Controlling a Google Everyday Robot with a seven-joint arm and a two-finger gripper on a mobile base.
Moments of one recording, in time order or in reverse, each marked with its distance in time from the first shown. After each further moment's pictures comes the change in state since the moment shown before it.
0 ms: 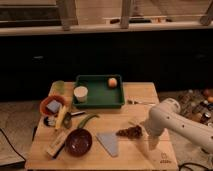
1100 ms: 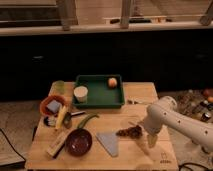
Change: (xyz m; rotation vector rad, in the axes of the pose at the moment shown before) arm -0.001 -0.010 0.010 -0.034 -0.012 -0.084
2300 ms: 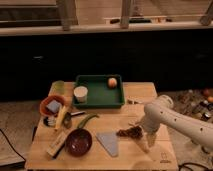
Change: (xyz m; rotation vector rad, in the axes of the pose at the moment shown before) arm -0.003 -0.003 0.007 -0.022 -0.001 -0.105
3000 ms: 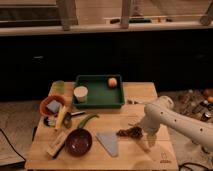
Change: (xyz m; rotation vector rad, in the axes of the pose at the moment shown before) arm -0.001 -0.001 0.004 -0.002 -0.005 -0.063
